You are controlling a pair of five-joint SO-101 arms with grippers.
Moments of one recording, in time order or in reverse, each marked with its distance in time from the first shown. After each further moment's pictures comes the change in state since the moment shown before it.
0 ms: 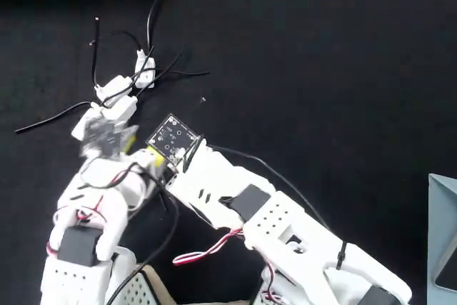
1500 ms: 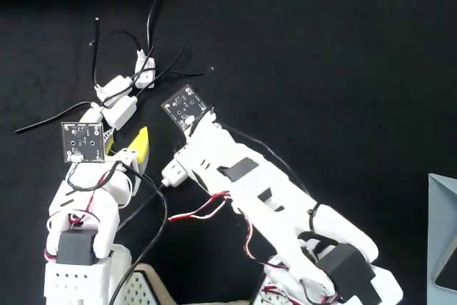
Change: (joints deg) left arm -8.8 -4.7 5.0 0.0 -0.1; right arm 9.1 22.5 -6.2 -13.1 -1.7
